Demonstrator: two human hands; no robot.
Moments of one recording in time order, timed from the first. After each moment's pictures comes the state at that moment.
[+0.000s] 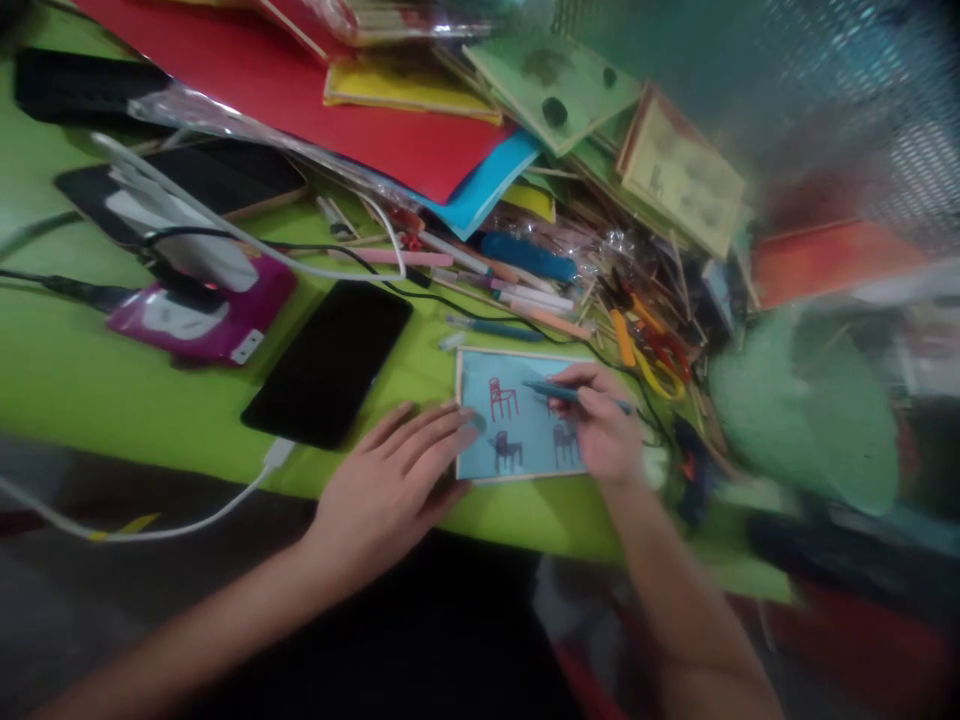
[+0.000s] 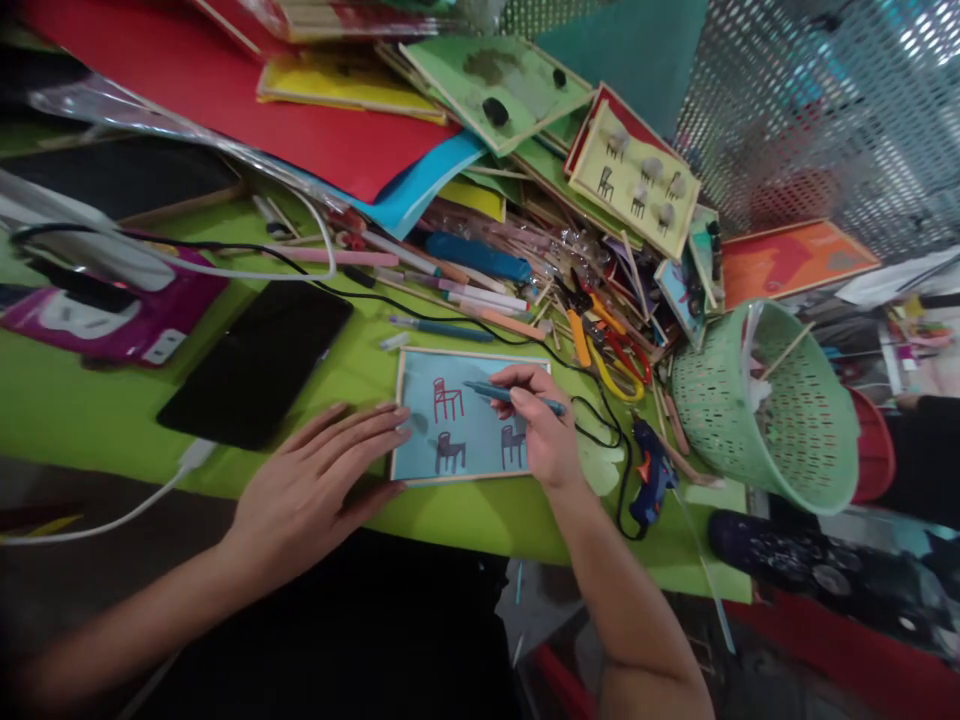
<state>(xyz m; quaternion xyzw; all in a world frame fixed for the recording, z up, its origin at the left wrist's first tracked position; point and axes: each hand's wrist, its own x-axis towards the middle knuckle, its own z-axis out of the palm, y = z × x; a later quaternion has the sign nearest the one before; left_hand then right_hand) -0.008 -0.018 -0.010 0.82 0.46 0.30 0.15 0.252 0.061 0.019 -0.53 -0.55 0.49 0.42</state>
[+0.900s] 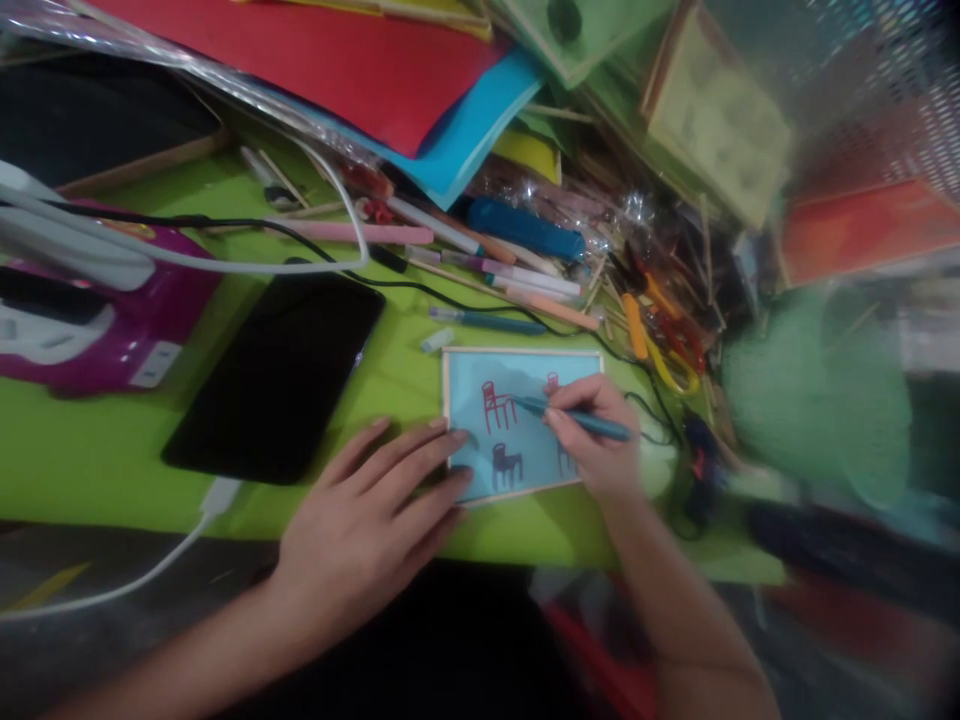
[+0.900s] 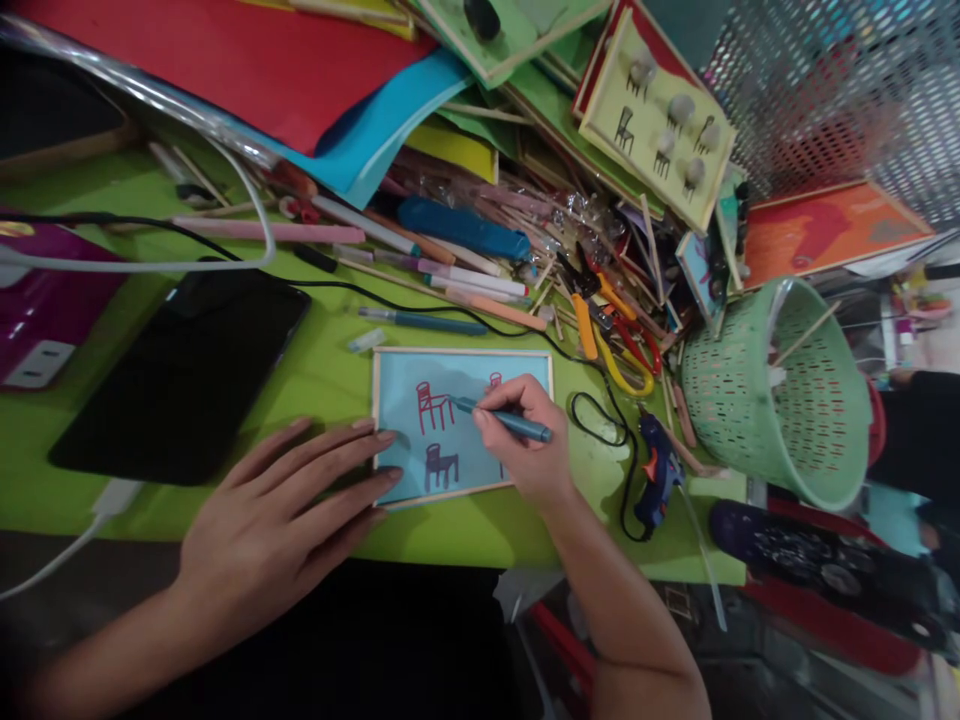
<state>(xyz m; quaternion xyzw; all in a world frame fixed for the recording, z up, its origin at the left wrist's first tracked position) -0.013 -0.018 -0.009 0.85 0.43 0.29 0.13 0.245 0.049 0.013 -0.55 -0.62 0.39 0.40</state>
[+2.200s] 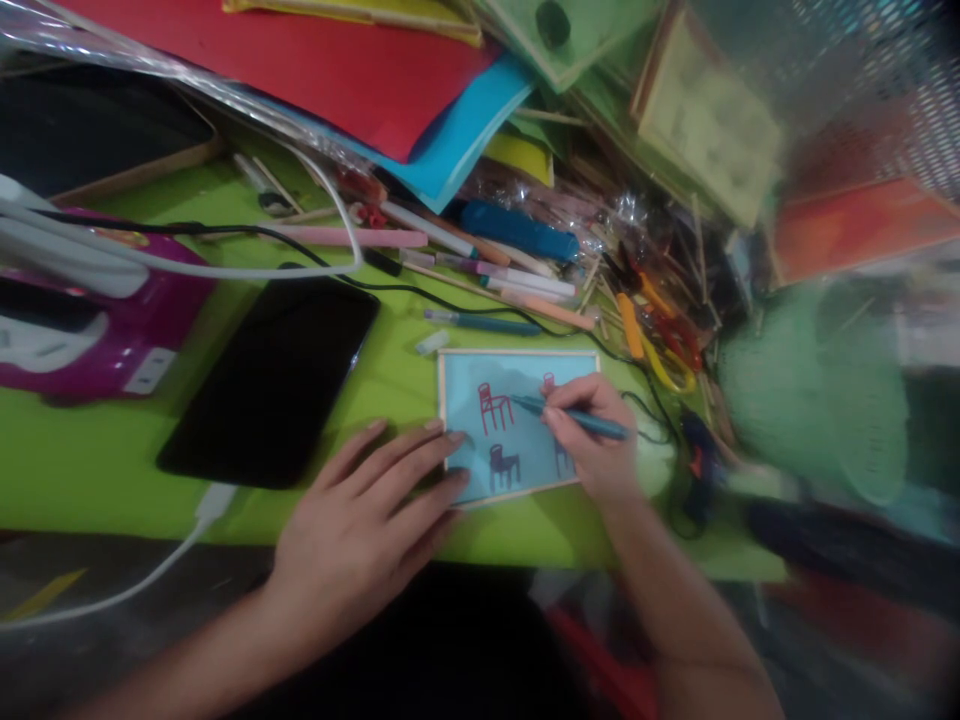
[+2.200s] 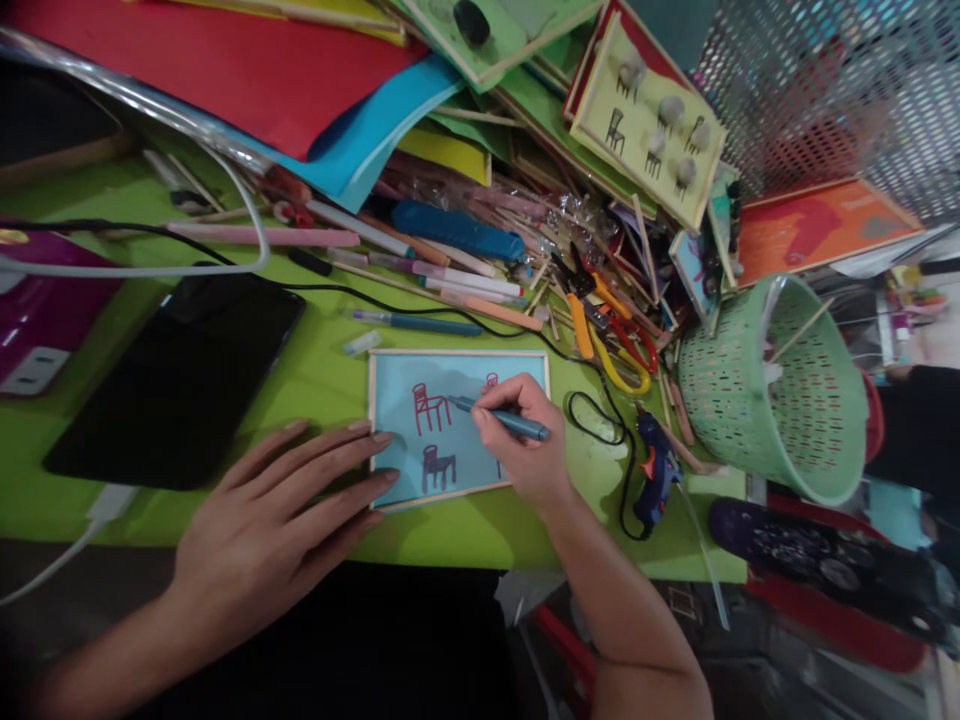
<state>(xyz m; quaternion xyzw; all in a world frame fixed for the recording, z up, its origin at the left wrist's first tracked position) -0.010 -0.022 -0.008 0.82 0.45 0.30 0.16 0.247 0.049 0.011 -0.55 -0.61 0.41 0.41</state>
